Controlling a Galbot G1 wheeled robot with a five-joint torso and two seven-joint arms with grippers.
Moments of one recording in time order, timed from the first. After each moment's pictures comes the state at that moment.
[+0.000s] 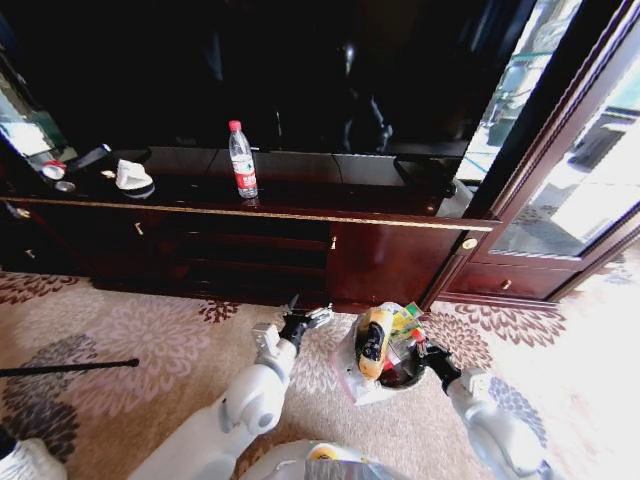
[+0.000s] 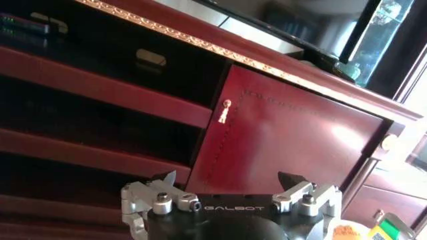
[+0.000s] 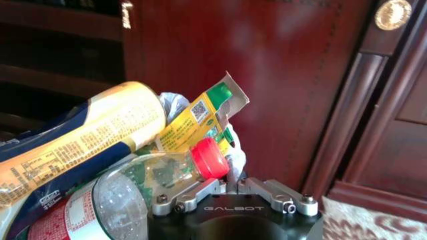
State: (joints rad) left arm 1.22 -1.04 0.03 -2.27 -0.75 0.27 -0.57; right arm -1.67 0.97 0.57 2.09 0.45 -0.23 0.11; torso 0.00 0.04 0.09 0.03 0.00
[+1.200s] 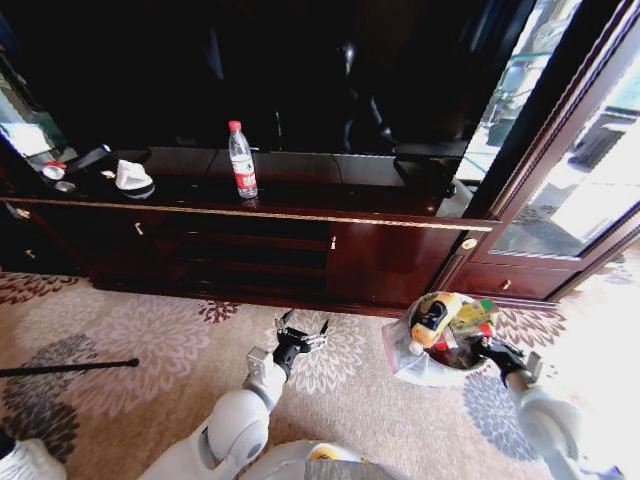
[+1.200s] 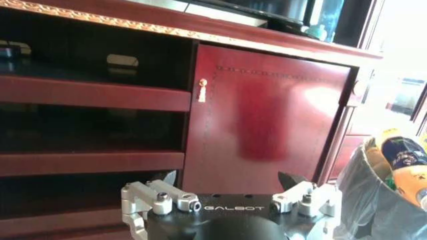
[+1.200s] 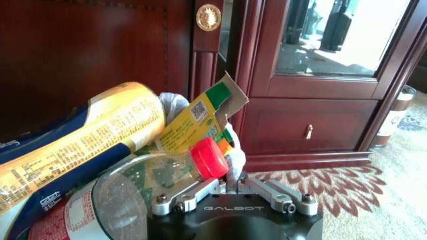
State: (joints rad) left arm 1.38 -1.02 -0.01 -2.28 -0.47 0.29 -0.38; right arm -1.71 1.04 0.89 2.14 0.66 -0.43 0.28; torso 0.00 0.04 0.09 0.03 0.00
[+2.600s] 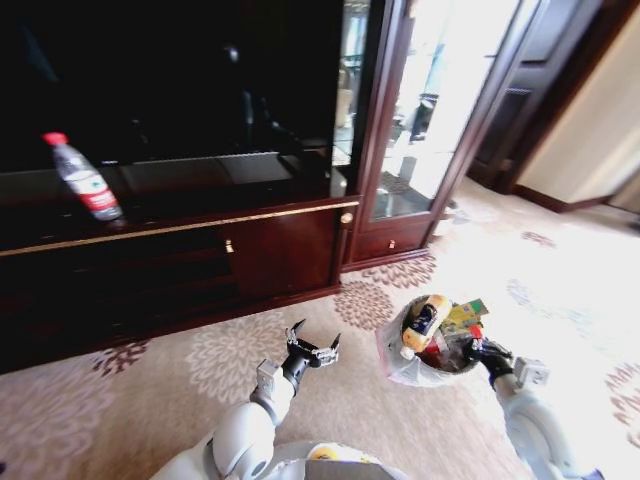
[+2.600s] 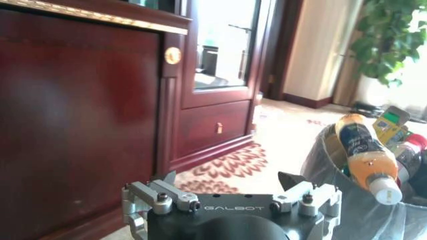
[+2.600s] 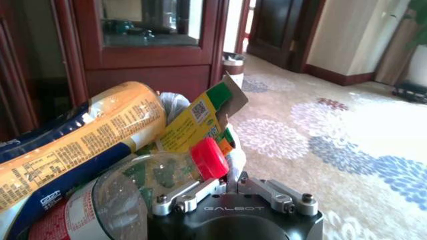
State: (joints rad) left arm 1.39 -0.99 0.05 -2.28 -0.43 0.27 -0.34; right arm -1.70 1.08 0.83 2.14 0.56 -0.39 0.27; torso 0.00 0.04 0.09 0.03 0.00
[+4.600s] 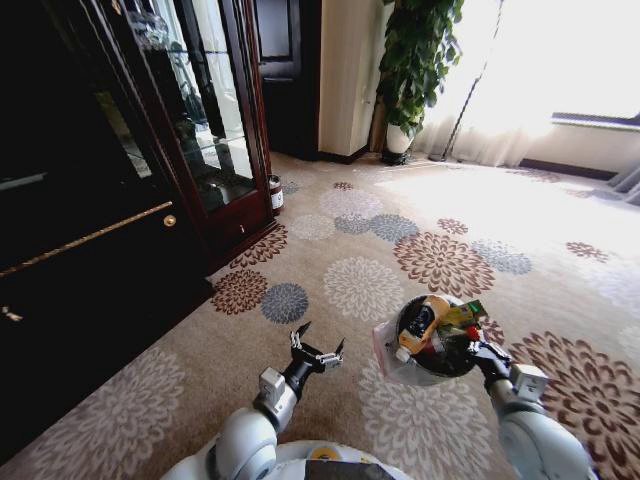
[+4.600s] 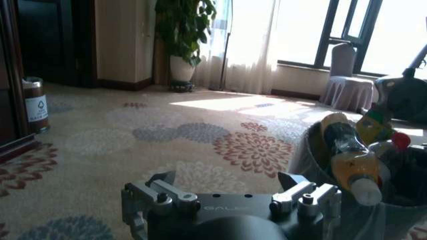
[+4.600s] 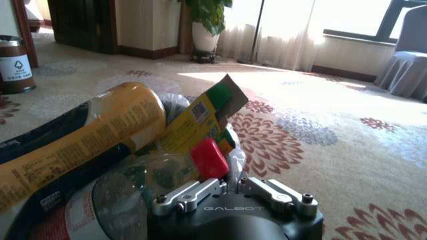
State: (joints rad) left arm 1.42 -0.99 0.07 -2.26 -0.38 0.20 -0.30; right arm -1.72 1.16 0.81 2.18 0.46 -0.34 0.26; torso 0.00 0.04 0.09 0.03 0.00
